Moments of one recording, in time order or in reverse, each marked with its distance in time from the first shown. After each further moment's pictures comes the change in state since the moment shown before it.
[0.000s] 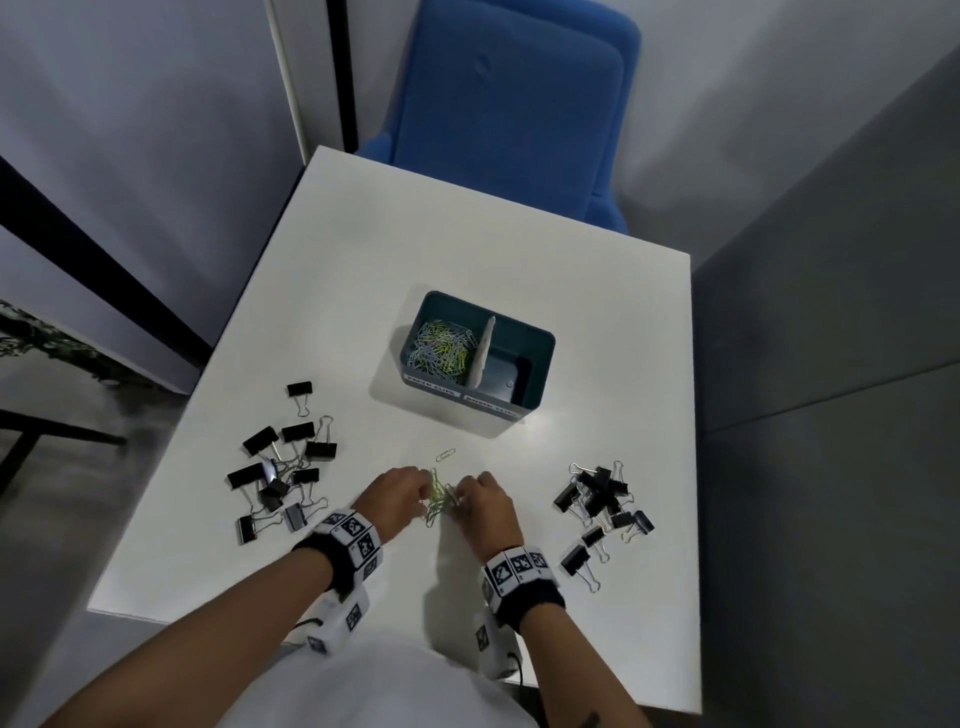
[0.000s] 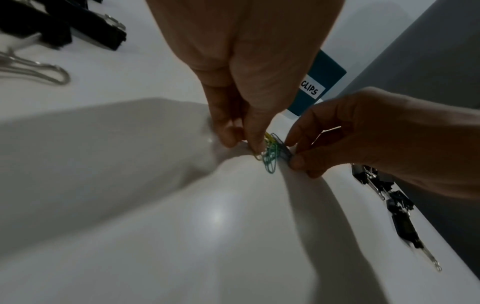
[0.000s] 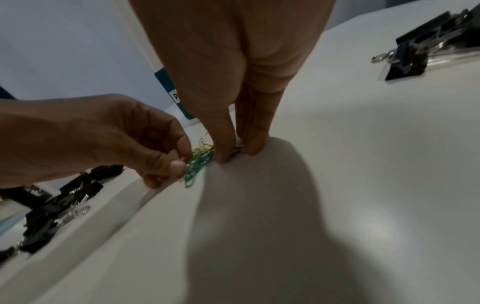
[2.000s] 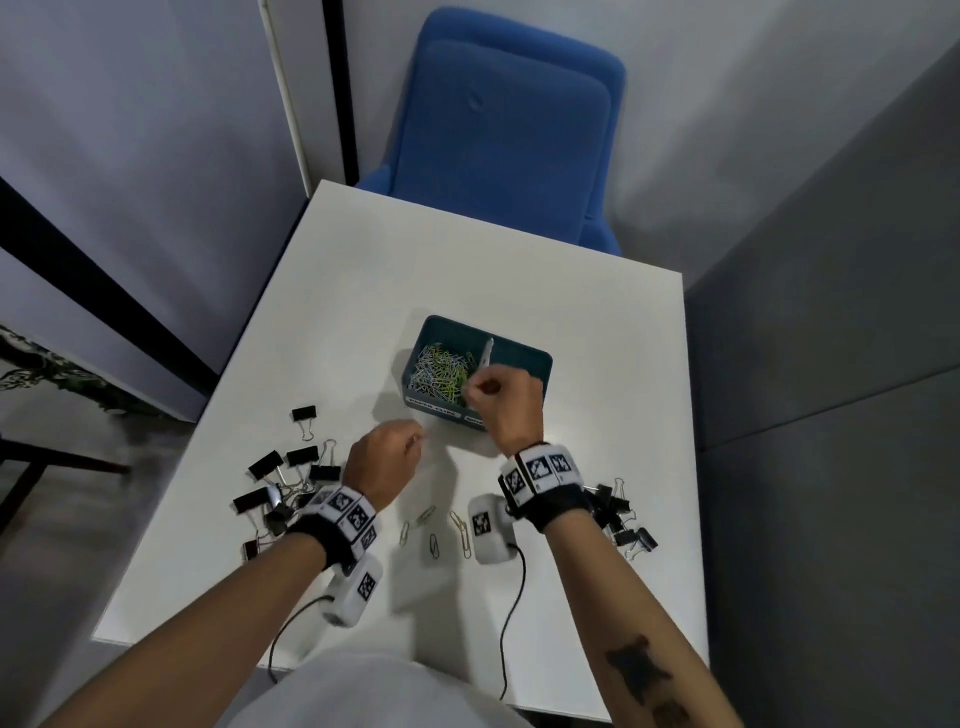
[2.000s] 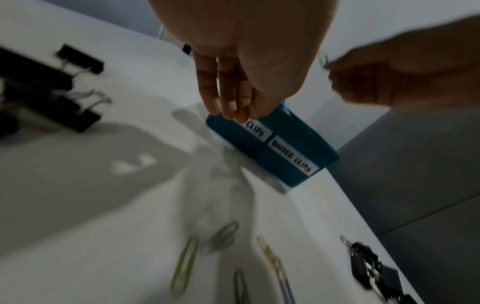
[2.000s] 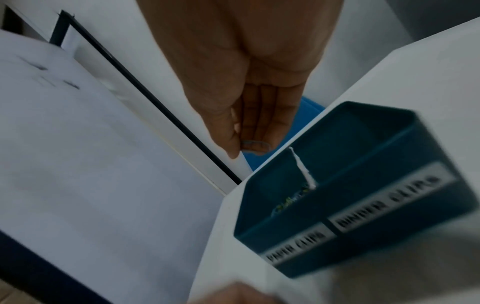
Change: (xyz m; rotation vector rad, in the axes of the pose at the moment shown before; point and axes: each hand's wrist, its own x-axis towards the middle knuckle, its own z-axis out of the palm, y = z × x) left_hand 0.014 0.030 -0.068 0.032 0.458 0.028; right_hand 0.072 -0.077 -0.140 0.343 0.365 -0.058
